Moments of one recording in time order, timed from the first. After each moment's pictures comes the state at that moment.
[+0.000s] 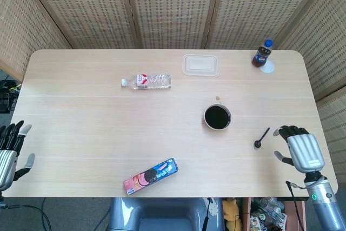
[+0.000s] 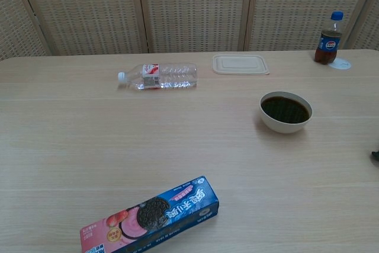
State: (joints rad) left arm -0.05 -1.14 -0.02 -1.61 1.57 1.56 0.12; right arm 0.22 -1.15 0.11 -1.58 -1.51 1.33 -0.14
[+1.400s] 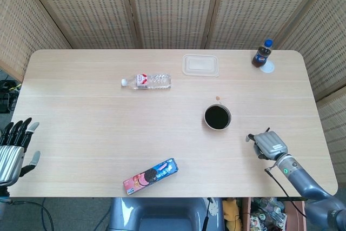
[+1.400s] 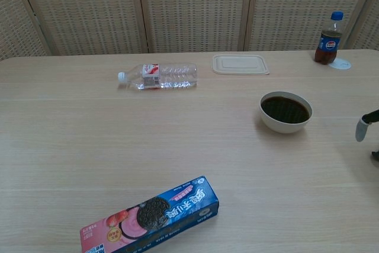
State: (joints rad) left arm -0.09 -1.12 -0.03 -1.65 1.55 1.51 0.17; right arm 0.54 -1.21 0.03 -1.44 -1.31 0.71 -0.07
